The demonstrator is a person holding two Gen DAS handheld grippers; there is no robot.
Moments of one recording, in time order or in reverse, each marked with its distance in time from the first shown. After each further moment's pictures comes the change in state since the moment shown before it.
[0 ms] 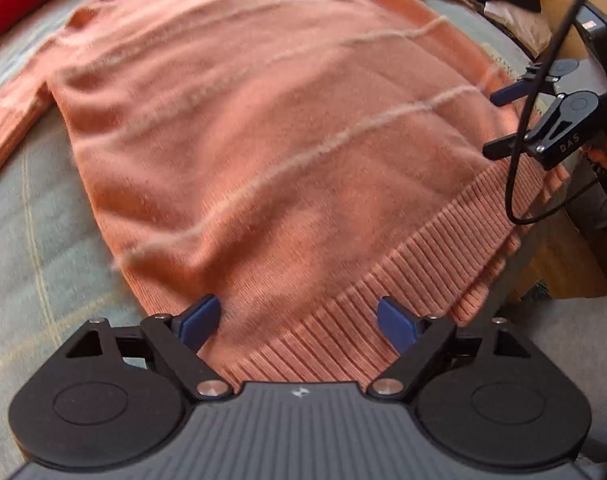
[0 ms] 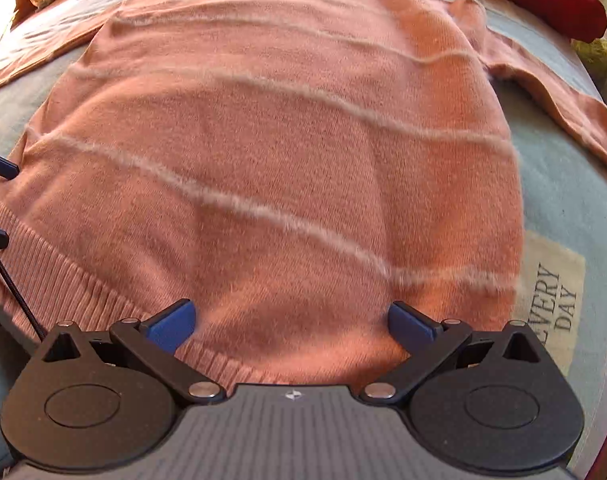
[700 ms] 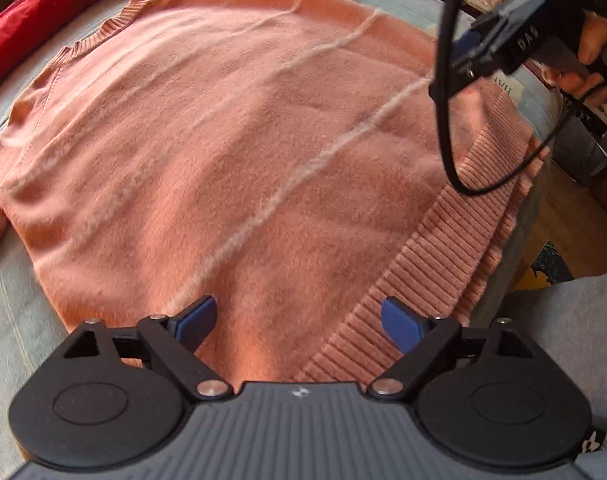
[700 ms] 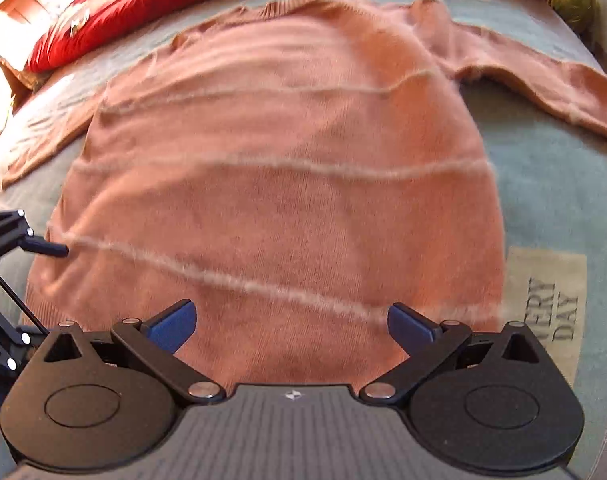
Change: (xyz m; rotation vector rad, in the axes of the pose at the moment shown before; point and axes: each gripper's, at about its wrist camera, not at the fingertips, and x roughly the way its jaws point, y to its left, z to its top) left arm 0.016 -0.041 0.031 0.245 -0.017 0.031; right arm -0.021 -0.047 0.037 0.190 -0.106 0.122
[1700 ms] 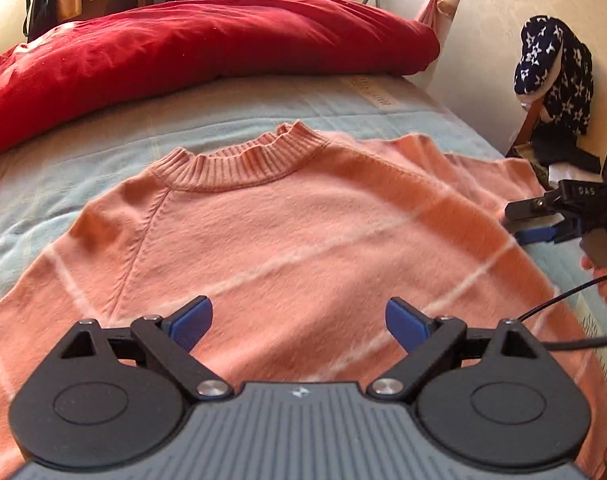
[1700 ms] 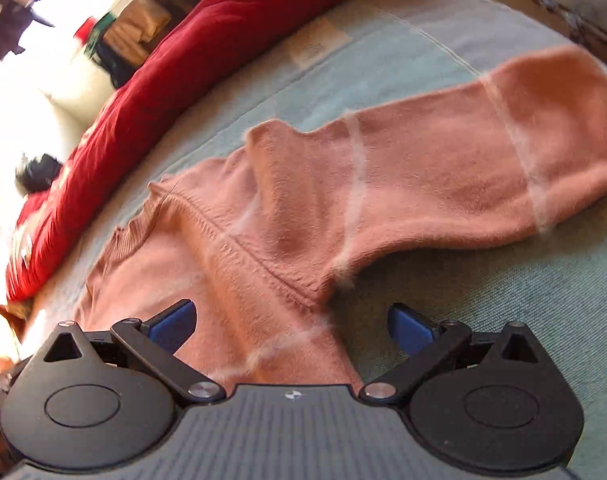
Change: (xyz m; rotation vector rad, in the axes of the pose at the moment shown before) left arm 0.037 0.150 0.151 -0.376 -0.352 0.068; right arm 0.055 -0.169 0.123 0.554 -0.262 0.152
